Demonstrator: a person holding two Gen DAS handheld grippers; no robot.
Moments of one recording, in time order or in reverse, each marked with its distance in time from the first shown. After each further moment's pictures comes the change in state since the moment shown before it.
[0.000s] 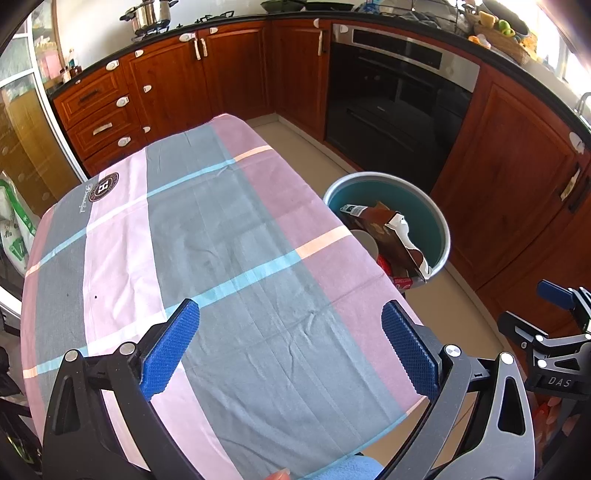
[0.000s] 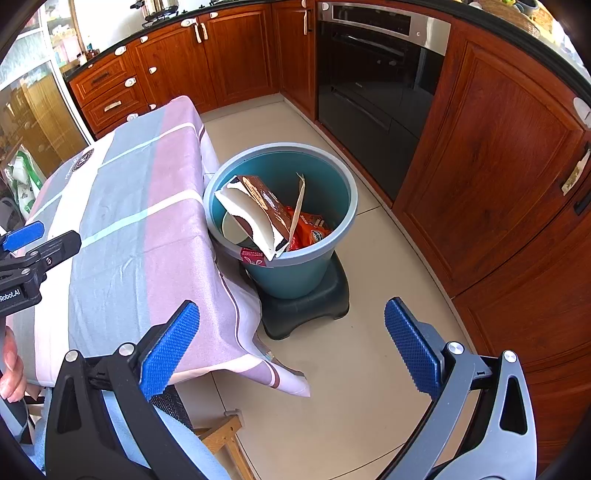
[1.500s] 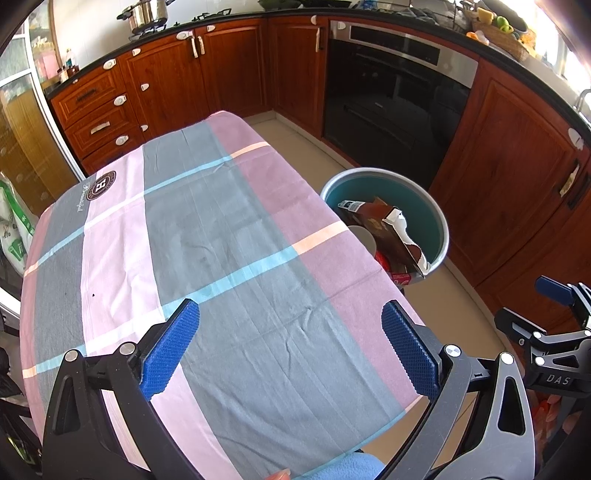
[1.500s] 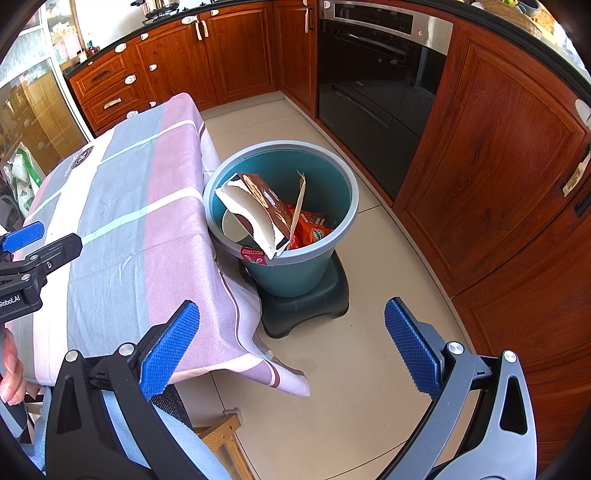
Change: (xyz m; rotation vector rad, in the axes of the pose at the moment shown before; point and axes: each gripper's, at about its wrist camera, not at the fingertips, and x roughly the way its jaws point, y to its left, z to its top) left arm 0.001 -0.001 -0.003 0.005 0.010 -0.008; right arm 0.002 0.002 0.000 -0.004 0.006 -0.002
